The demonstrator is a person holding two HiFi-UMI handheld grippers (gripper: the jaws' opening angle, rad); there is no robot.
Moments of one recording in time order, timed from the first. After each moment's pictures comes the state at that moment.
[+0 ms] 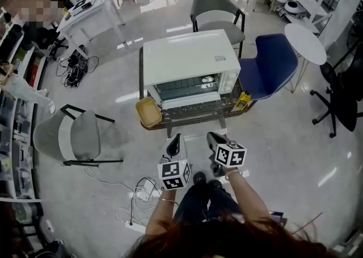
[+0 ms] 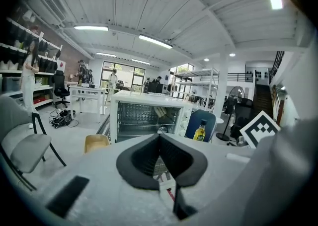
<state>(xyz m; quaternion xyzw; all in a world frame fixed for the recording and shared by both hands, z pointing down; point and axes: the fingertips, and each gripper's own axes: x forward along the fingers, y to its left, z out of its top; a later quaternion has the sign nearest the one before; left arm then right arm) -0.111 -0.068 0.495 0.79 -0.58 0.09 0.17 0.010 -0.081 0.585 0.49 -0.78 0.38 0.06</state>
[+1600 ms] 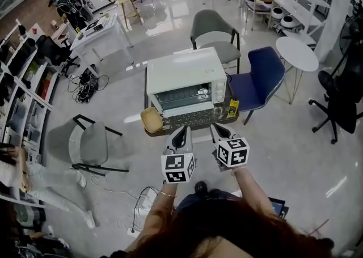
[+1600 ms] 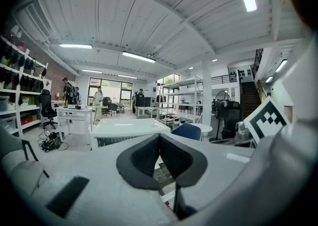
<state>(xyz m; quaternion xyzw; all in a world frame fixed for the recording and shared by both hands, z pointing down) -0.040 -0.031 0.370 0.83 -0.54 0.06 0.07 0.057 -0.052 0.426 0.50 -0.84 0.19 0.05</state>
